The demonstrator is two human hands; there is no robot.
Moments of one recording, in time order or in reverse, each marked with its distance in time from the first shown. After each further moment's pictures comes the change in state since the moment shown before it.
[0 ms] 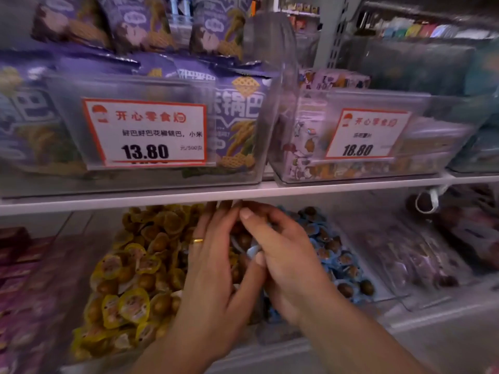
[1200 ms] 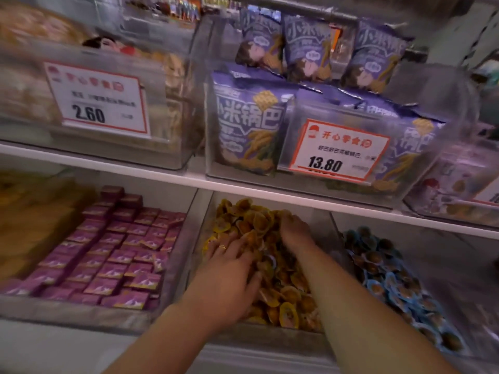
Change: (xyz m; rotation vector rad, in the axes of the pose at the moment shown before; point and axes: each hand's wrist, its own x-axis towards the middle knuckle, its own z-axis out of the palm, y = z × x) left_hand -0.030 -0.102 -0.088 0.666 -0.386 -0.207; right_hand 0.150 0.096 0.059 -1.061 0.081 0.142
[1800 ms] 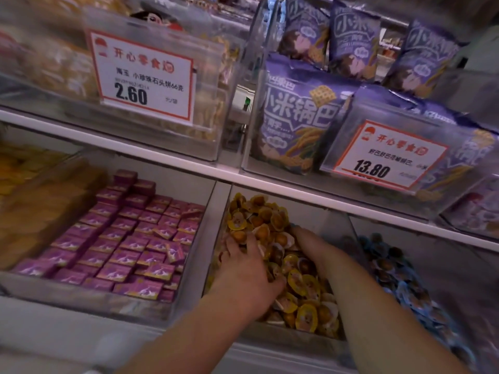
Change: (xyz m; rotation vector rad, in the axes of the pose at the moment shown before) left_hand 0.014 0.011 0.013 -0.300 -0.170 -0.431; right_hand -0.021 0.001 -0.003 0.182 -0.319 0.189
